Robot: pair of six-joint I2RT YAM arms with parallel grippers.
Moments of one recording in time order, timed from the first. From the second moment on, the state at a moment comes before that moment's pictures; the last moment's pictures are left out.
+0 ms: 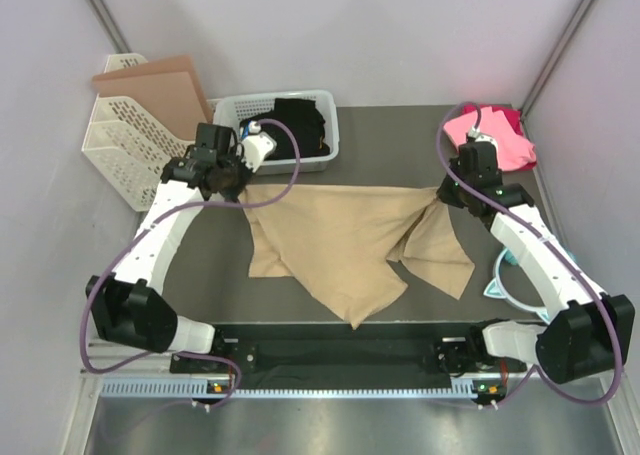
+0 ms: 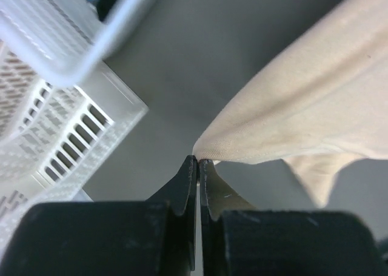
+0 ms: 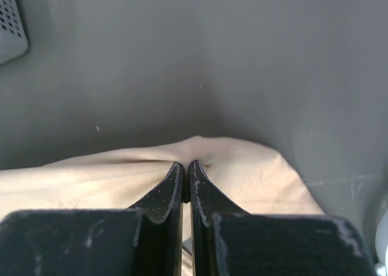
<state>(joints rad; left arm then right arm) -0.23 1.36 1.30 -0.84 0.08 0.55 0.25 1.21 1.03 -0.56 0.14 0.49</state>
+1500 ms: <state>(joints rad) -0.16 1.48 1.23 -0.61 0.04 0.60 0.39 1.16 0.75 -0.62 0.19 0.57</state>
